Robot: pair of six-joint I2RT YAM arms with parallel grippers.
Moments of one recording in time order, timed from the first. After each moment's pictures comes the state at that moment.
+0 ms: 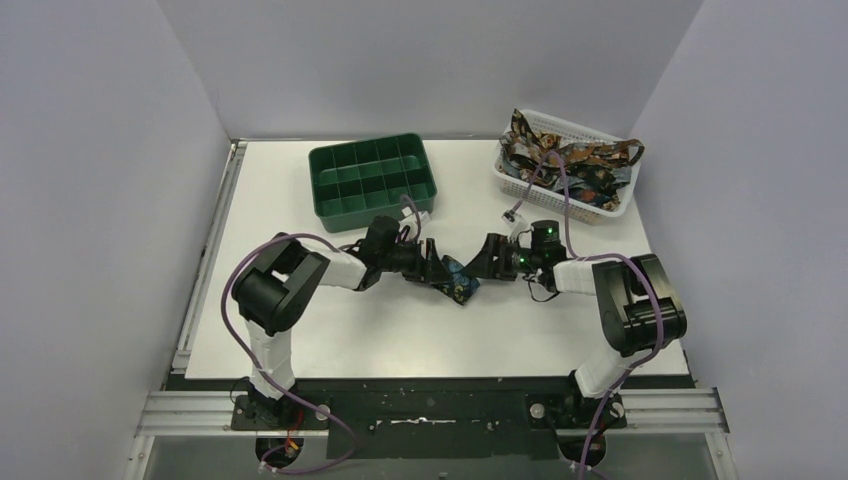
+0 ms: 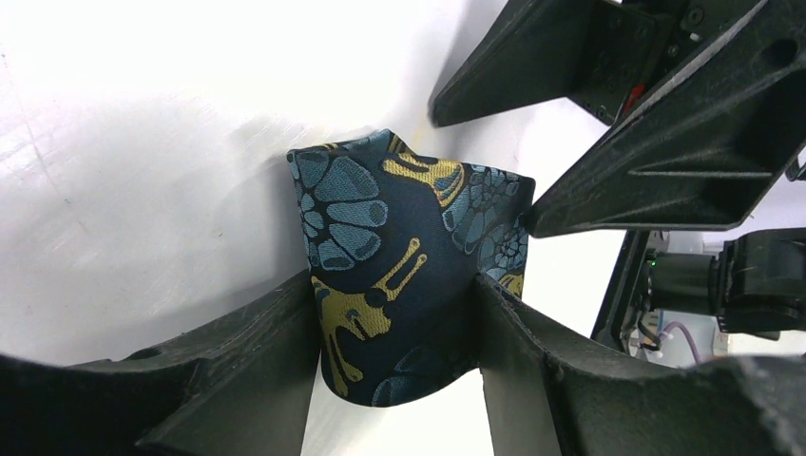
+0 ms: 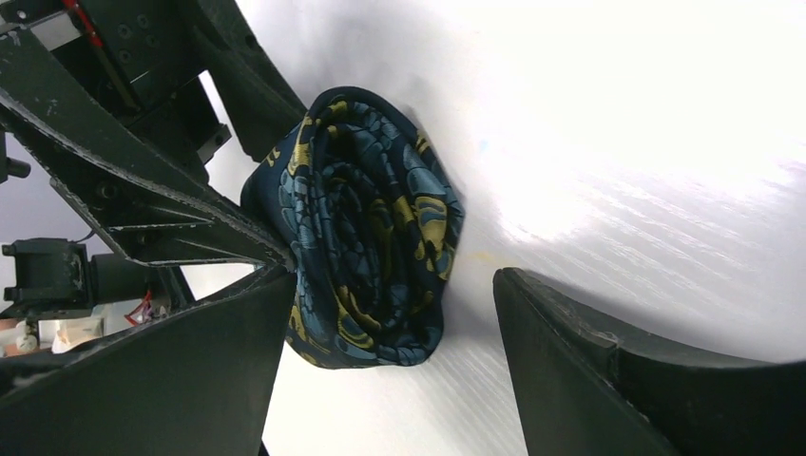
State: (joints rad) left arm -0.60 1.95 0.89 0.48 0.61 -0.59; right arm 0.21 1.68 0.63 0.32 -0.78 0.42
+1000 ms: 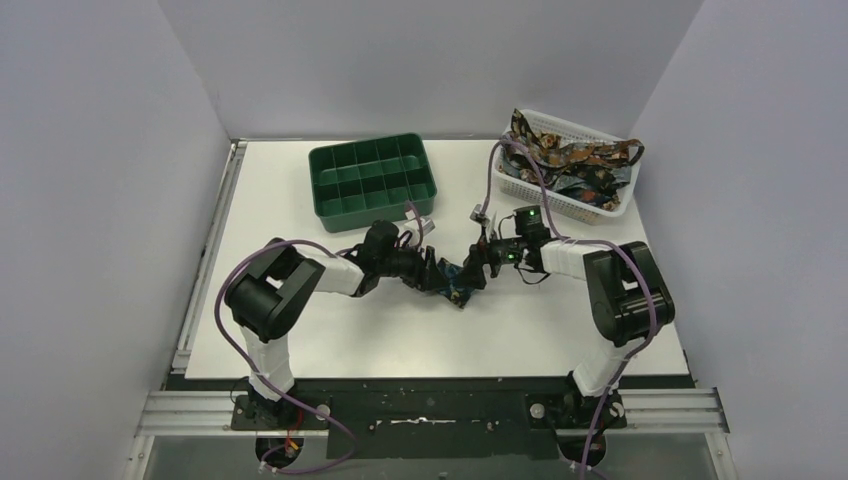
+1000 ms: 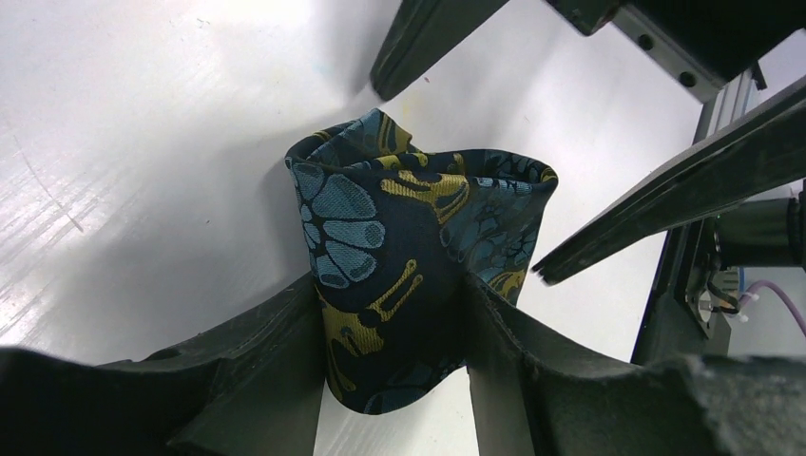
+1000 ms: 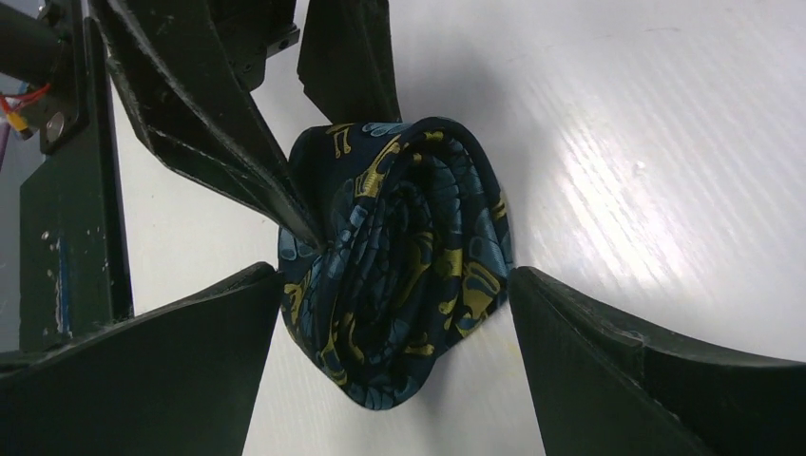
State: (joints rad) left arm -0.63 1.89 0.84 0.50 0.59 -0.41; right arm 0.26 1.72 0.81 0.08 -0.99 -0.22
